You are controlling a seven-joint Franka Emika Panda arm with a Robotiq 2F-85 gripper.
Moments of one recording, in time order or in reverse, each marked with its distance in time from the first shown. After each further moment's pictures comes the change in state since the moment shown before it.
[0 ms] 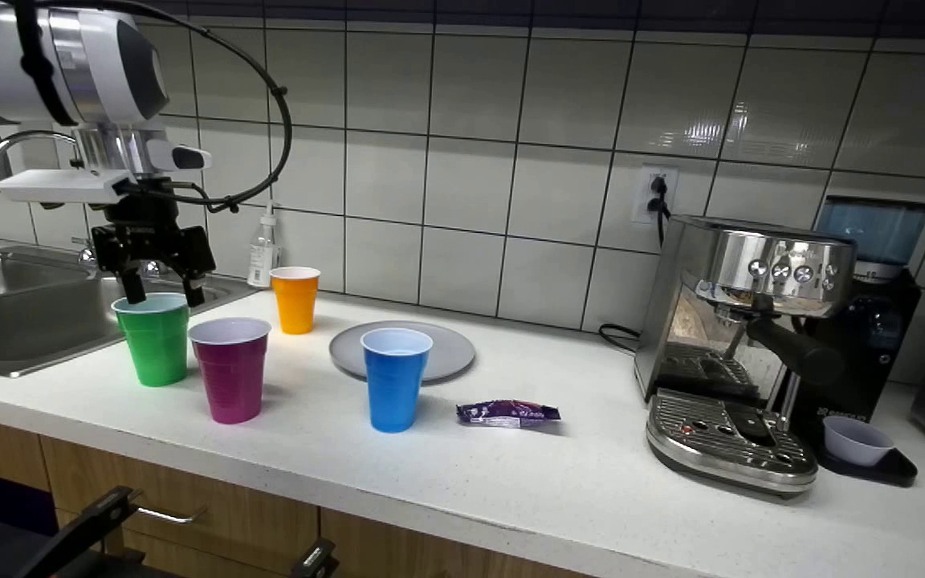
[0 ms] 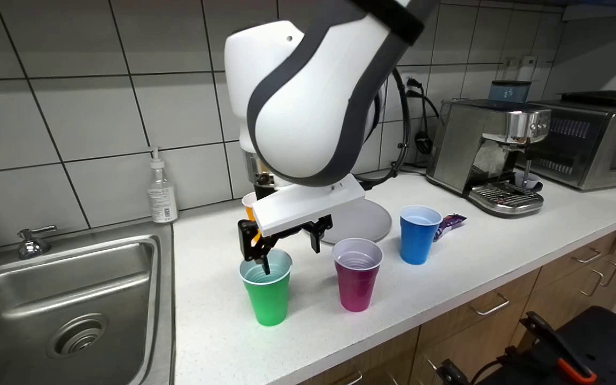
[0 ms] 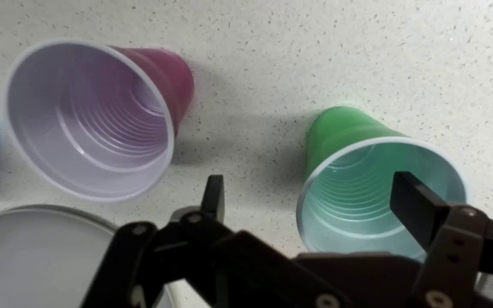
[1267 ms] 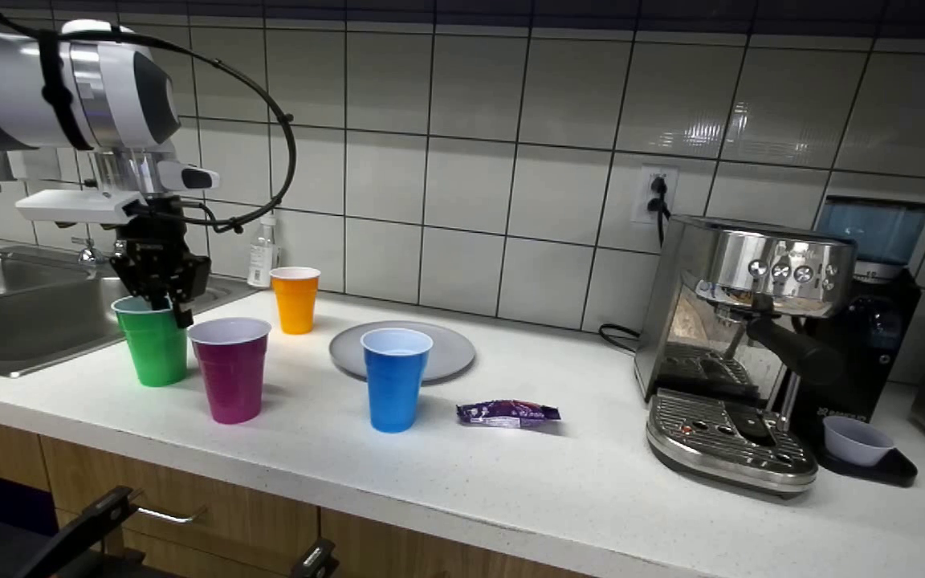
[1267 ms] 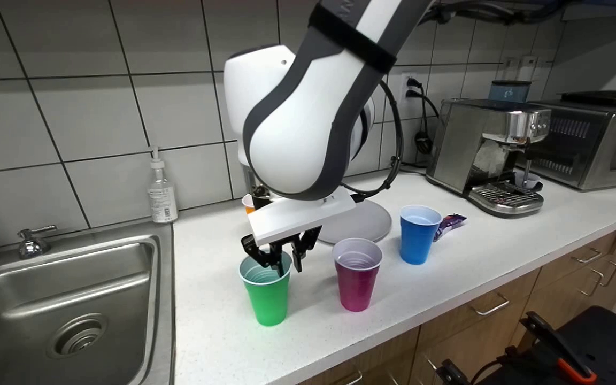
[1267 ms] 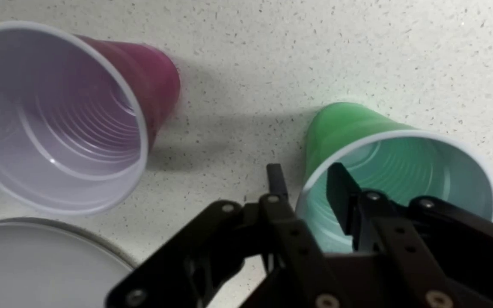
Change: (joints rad) arm 0.068 0.080 -0.081 0.042 0.000 0.030 0.016
